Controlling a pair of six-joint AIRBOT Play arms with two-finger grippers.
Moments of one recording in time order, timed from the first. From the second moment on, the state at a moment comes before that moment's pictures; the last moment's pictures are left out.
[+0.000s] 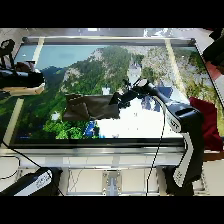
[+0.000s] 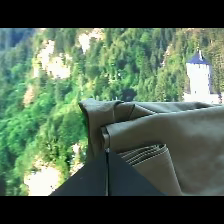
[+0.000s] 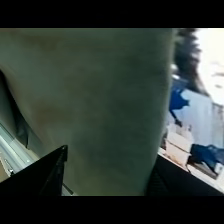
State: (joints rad) left arm 0.18 -1.14 1.30 1.22 -1.10 -1.32; right arm 0.31 -2.03 1.58 -0.64 1.17 1.41
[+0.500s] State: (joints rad) left arm 0.18 -1.14 1.30 1.22 -1.12 -1.32; right arm 0.27 -1.95 1.88 -0.57 1.28 1.38
